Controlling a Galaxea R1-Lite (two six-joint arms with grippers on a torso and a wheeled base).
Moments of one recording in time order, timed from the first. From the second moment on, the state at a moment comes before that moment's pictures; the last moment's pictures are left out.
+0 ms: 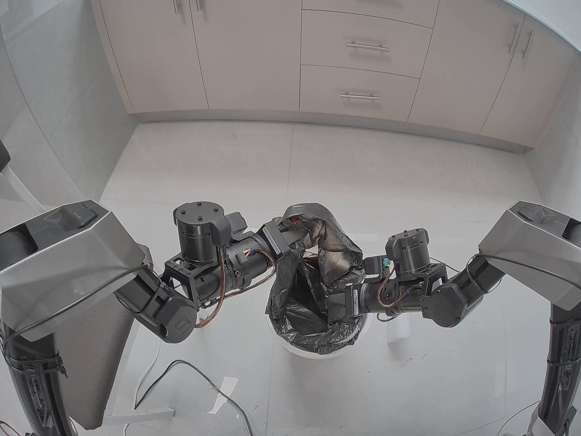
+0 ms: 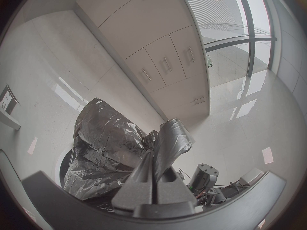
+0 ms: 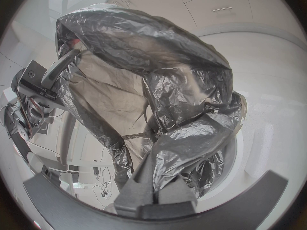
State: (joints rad) left arm -0.54 2.21 -0.94 -1.14 -0.28 -0.90; right arm 0.48 2.28 -0.99 -0.69 0.36 0.27
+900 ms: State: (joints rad) left arm -0.60 2.21 -0.71 -1.29 -0.27 -0.89; right arm 0.49 2.29 -0.63 -1.02 0.24 0.19
